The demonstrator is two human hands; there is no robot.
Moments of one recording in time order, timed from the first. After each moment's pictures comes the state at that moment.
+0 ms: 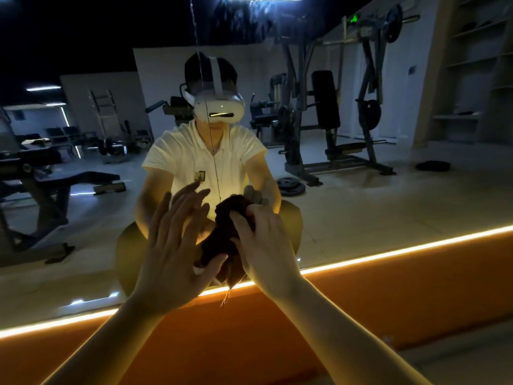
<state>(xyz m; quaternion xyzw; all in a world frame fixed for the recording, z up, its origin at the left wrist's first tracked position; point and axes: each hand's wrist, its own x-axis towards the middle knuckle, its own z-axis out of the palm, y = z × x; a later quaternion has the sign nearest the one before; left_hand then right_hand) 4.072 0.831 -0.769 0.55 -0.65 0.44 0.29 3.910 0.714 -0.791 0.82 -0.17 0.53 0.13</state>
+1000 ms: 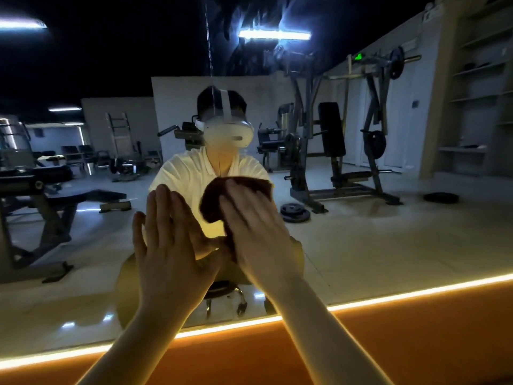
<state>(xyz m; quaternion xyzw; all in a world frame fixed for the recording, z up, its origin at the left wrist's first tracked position) 4.061 0.810 -0.739 0.69 -0.44 0.49 0.30 3.924 0.701 -0.722 0.82 -0.15 0.51 0.21</state>
